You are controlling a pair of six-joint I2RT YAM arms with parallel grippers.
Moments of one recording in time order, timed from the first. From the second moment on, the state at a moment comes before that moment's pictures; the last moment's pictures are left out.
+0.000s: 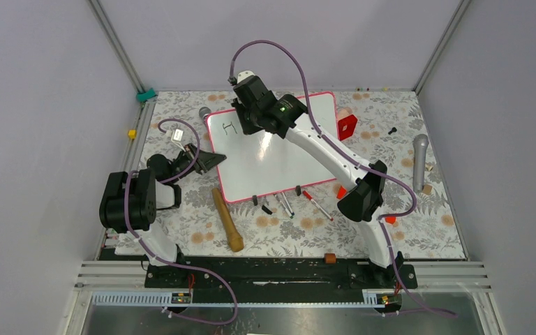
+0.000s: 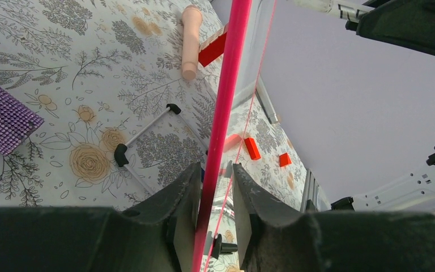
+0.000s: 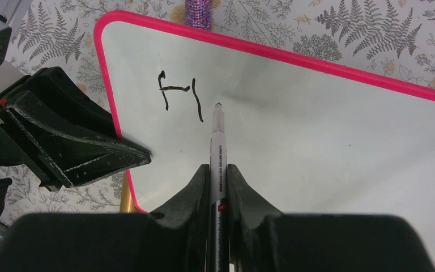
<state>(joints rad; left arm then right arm) 0.12 1.71 0.44 1.36 1.03 -0.95 0.86 2.16 2.39 -0.95 0.22 0.27</state>
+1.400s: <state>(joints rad) 0.12 1.71 0.44 1.36 1.04 -0.94 0.86 2.21 2.45 -0.99 0.24 0.27</state>
